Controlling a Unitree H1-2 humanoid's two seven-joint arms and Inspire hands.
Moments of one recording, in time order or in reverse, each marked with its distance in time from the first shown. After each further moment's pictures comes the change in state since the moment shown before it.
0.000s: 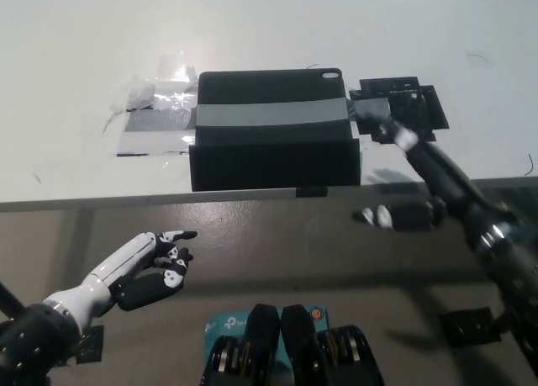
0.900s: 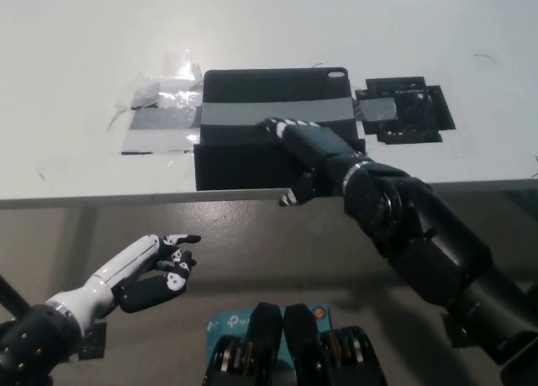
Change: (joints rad) left_arm 0.001 -0.019 0.017 -0.001 0.037 0.006 -0.050; right_arm -0.325 0.175 0.275 0.732 -0.236 -0.081 0.019
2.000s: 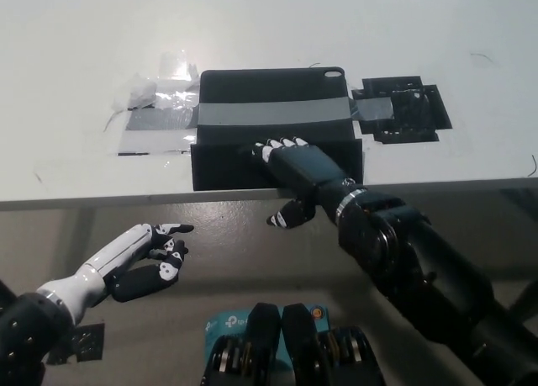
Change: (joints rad) left_arm -0.026 -0.005 0.047 -0.001 0.047 0.000 -0.064; right_arm 0.121 -0.004 0.003 -0.299 -0.115 0.027 0.062
